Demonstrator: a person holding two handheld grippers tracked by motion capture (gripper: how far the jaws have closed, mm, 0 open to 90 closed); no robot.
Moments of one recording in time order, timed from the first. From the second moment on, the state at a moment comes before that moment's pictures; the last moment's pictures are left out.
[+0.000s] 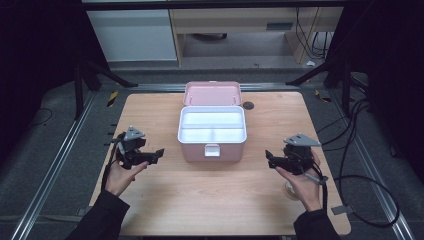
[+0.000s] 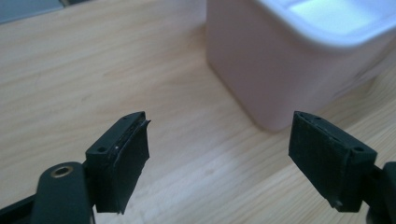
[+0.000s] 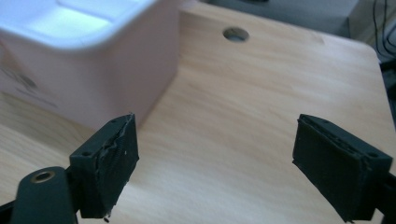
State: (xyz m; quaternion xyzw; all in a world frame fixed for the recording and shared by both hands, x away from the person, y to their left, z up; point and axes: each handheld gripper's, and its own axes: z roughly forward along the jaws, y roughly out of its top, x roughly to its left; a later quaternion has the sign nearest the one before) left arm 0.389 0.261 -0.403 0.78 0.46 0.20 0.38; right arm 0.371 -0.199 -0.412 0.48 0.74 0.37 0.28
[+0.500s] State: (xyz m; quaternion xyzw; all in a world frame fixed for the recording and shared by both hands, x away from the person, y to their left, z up) left arm 0.434 0.214 -0.393 0.77 0.44 0.20 0.41; right arm 0.432 -0.133 -0.392 0.43 0.75 0.43 0.24
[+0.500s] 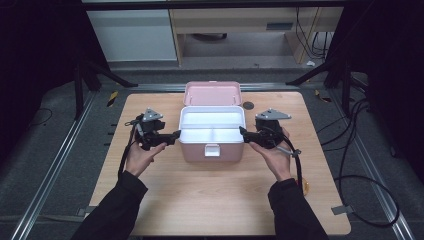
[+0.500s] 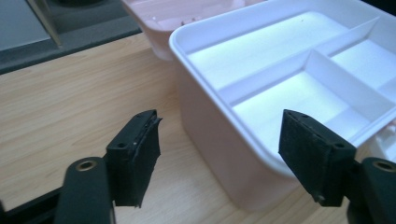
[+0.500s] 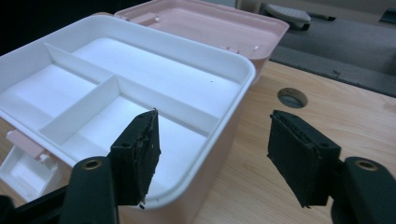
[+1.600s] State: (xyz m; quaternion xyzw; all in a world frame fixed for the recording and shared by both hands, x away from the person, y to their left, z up) left arm 0.446 0.196 -0.410 0.79 0.44 0.19 0.38; right arm 0.448 -0.115 -0.417 0.43 0.79 0.38 0.24
